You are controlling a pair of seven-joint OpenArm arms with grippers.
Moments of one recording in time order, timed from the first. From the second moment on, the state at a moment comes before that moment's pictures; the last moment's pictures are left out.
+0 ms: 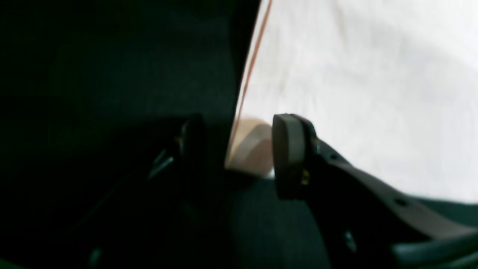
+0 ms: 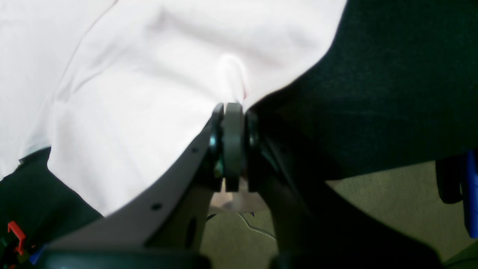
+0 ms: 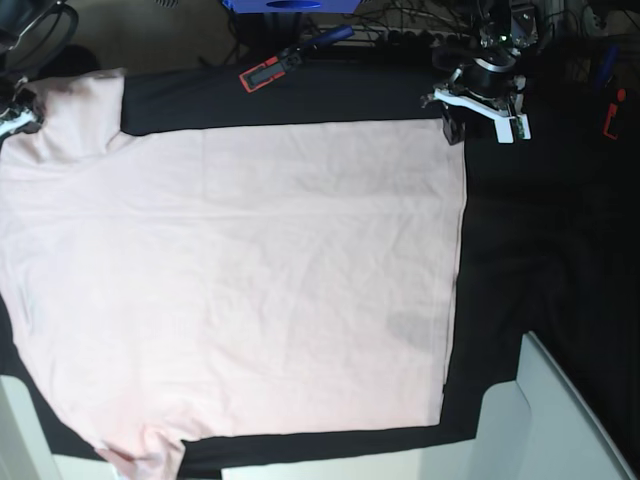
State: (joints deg) left arm 29.5 -6.9 -12.0 79.0 -20.4 -7.9 4.6; right arm -7.2 10.2 58.5 63.9 12.7 40.6 -53.3
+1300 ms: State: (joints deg) left arm 31.9 -5.8 -7.2 81.9 -20.6 -7.8 5.8; right arm -7.3 10.2 58.3 64.3 12.5 40.6 -53.3
